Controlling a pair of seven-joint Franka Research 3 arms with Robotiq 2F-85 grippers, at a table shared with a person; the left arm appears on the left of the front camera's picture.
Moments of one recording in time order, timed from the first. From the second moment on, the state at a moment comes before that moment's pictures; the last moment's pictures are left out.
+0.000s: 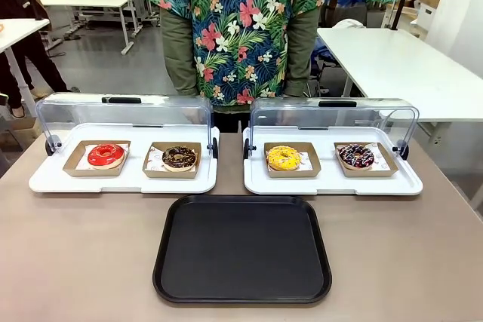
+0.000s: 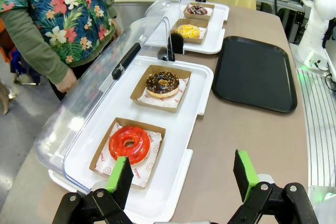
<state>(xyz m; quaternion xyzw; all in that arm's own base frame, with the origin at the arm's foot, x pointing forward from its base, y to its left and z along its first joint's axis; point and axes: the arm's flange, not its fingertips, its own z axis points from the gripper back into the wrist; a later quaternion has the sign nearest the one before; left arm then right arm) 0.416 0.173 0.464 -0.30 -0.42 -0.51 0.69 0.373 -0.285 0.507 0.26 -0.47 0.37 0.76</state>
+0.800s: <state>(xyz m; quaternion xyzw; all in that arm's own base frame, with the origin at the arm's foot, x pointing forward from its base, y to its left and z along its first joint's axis) 0.416 0.173 0.464 -0.30 -0.42 -0.51 0.69 0.373 -0.285 0.507 0.26 -0.47 0.37 0.76</state>
